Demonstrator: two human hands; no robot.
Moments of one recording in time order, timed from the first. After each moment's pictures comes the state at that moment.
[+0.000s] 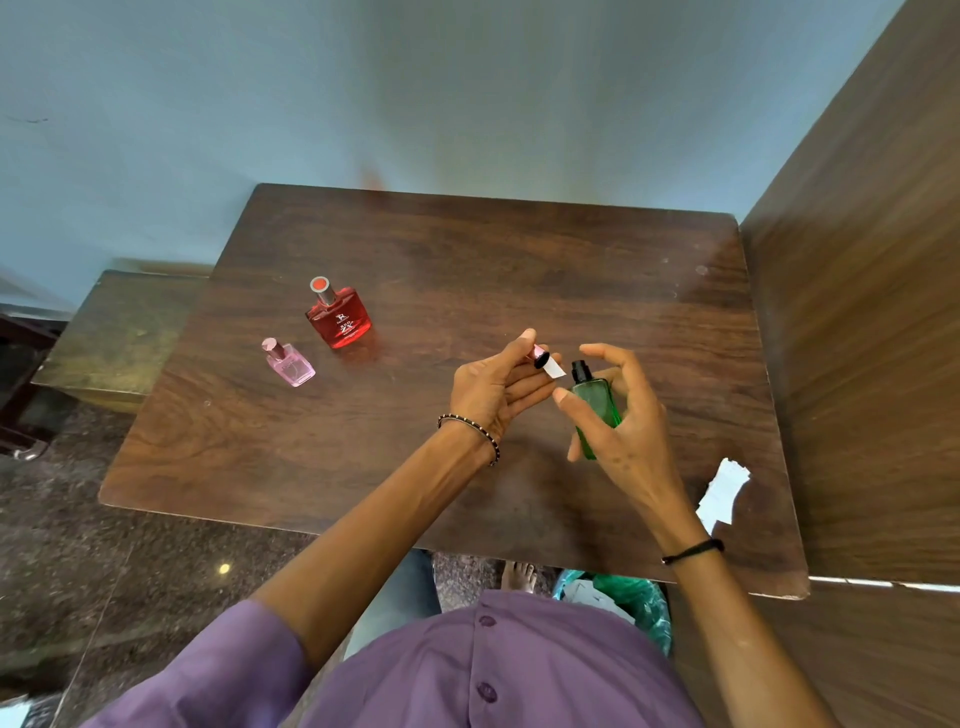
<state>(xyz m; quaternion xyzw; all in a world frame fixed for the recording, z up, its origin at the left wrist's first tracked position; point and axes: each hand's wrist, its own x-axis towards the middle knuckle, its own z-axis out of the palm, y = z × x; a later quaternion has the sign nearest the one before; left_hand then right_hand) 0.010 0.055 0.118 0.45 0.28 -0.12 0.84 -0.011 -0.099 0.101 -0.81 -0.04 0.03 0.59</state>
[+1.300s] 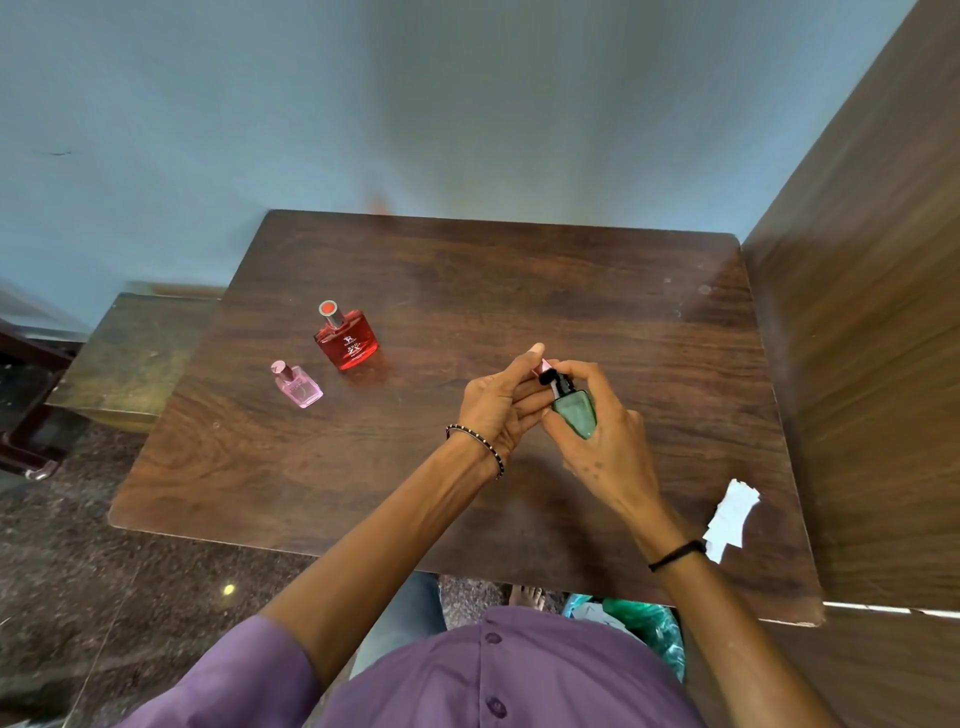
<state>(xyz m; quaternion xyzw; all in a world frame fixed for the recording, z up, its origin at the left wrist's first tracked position) 0.020 0.054 0.119 0.45 0.28 -0.15 0.83 0.000 -0.081 0.098 -0.86 -0.10 0.02 0.50</state>
